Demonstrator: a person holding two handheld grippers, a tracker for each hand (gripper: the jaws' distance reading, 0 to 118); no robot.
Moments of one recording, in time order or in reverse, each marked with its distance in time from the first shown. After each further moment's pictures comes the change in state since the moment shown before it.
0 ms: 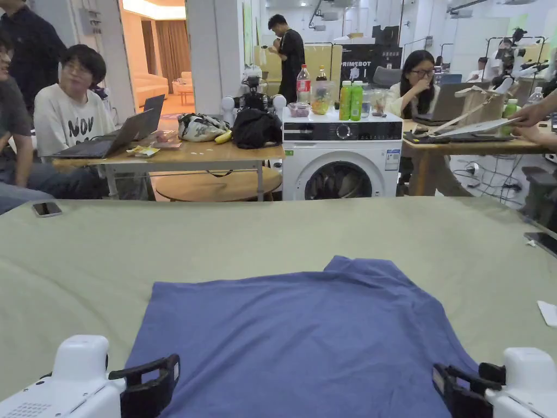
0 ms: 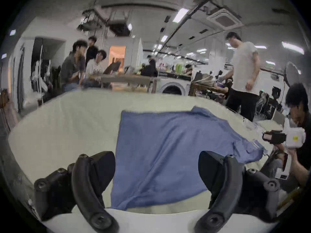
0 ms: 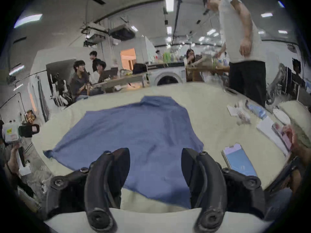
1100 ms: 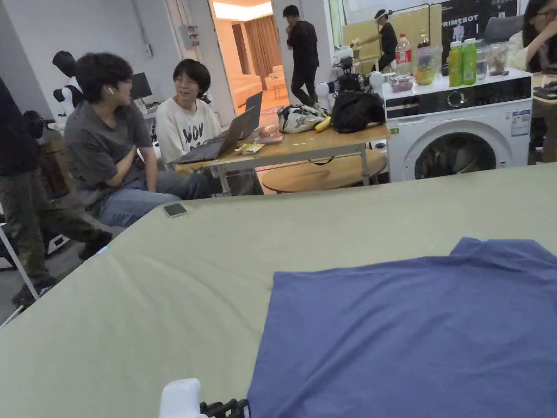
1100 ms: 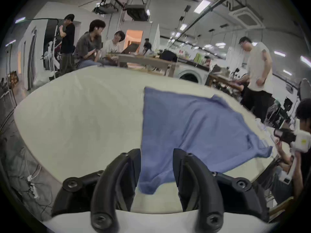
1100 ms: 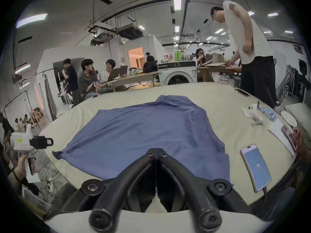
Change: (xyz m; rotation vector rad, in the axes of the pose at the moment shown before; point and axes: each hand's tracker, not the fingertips) left arm -0.090 -0.076 0.001 -0.278 0.092 0.206; right arm -0.017 -0.006 0.009 -0.081 0.070 -0.024
